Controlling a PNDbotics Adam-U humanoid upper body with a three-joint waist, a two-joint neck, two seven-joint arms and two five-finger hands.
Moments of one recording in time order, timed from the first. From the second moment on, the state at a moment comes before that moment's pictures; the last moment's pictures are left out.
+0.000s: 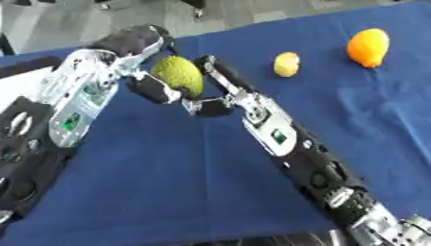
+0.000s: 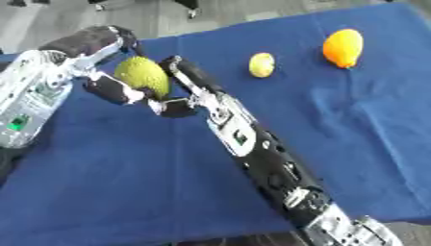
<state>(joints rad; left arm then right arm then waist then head) -0.97 0.27 -0.53 -1.40 -0.83 0.26 -0.52 -0.72 -0.13 0.32 -1.24 0.49 -0.25 0.04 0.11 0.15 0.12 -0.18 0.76</state>
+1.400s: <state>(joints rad) -0.96 0.27 -0.55 -1.48 -0.90 0.24 -0.53 -0.72 -0.13 0.32 -1.25 0.49 -0.22 0.04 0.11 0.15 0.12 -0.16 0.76</state>
